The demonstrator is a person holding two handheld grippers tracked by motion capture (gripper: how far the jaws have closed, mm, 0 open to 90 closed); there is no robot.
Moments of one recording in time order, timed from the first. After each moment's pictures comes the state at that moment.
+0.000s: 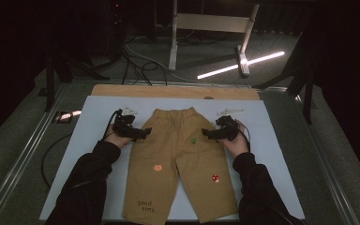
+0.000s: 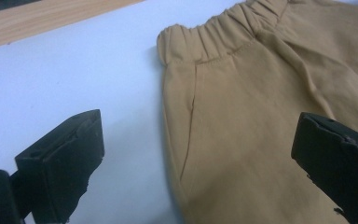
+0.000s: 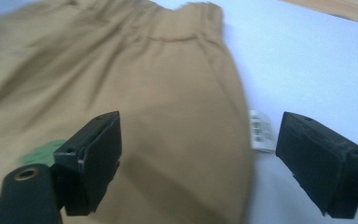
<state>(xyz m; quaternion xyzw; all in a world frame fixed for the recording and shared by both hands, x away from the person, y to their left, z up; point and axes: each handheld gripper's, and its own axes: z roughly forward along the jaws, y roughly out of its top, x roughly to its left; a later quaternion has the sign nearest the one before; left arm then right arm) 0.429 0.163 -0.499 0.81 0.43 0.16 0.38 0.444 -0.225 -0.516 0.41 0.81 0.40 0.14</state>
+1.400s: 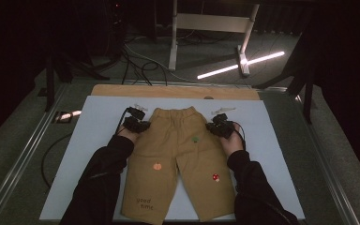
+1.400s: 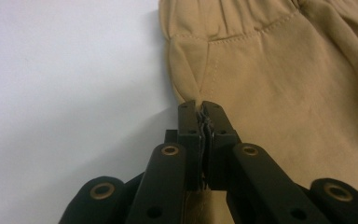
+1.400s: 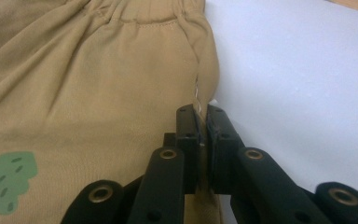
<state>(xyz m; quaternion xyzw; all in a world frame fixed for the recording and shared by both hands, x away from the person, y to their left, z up) 0.459 0.136 -0.513 0.82 0.47 0.14 0.31 0.454 -0.210 -0.522 0.43 0.82 0.34 0.17</state>
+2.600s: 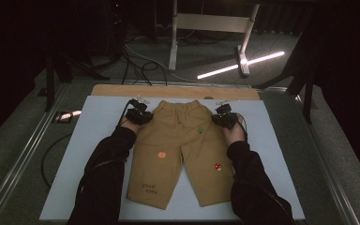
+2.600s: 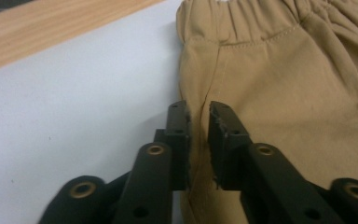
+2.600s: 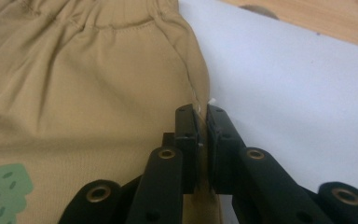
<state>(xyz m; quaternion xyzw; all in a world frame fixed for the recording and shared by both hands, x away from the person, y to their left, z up) 0.493 0.134 -0.518 0.82 0.44 0.17 0.33 0.491 -0.225 -0.518 0.48 0.80 0.31 0.20</state>
